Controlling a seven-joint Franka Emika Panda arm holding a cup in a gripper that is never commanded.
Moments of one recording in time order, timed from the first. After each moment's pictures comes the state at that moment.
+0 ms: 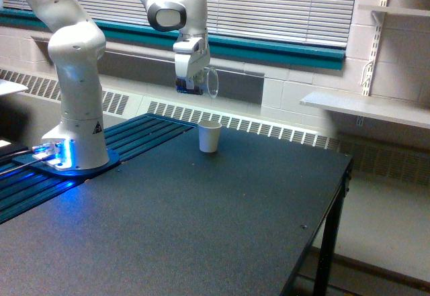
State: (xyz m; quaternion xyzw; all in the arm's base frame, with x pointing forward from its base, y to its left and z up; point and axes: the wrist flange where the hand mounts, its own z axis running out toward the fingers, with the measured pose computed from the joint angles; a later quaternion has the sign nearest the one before) arm 0.195 0.282 0.325 -0.94 0.33 0.00 0.07
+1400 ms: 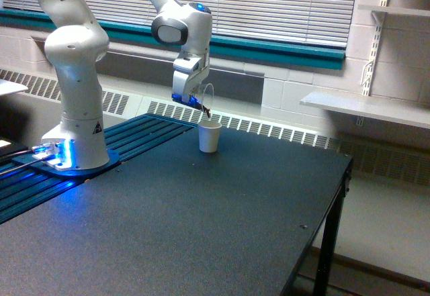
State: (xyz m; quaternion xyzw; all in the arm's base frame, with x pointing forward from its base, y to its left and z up) arm 0.195 0.291 0.276 -0.93 0.34 0.10 0.06
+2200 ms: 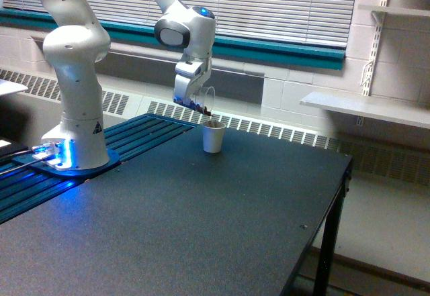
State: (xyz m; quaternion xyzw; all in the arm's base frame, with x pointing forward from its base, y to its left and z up) arm 0.203 0.289 0.269 -0.93 0.34 0.12 0.07
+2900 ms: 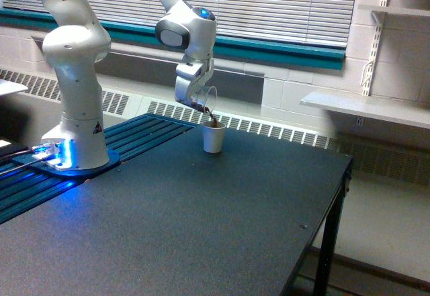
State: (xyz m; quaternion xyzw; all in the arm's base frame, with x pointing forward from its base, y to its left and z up) arm 0.206 0.291 0.268 -0.92 0.36 0.13 0.09
